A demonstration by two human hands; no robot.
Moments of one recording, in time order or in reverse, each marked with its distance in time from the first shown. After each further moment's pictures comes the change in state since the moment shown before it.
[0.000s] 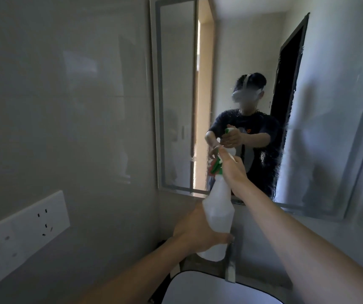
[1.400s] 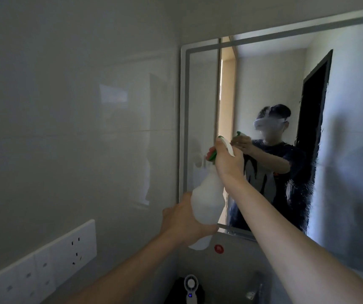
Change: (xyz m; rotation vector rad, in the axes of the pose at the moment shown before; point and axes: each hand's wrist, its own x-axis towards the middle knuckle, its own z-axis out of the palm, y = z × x) left_hand 0.003 0.015 -0.126 0.133 0.300 -0.006; right_hand 0.000 -0.098 0.087 0.150 0.087 -0.324
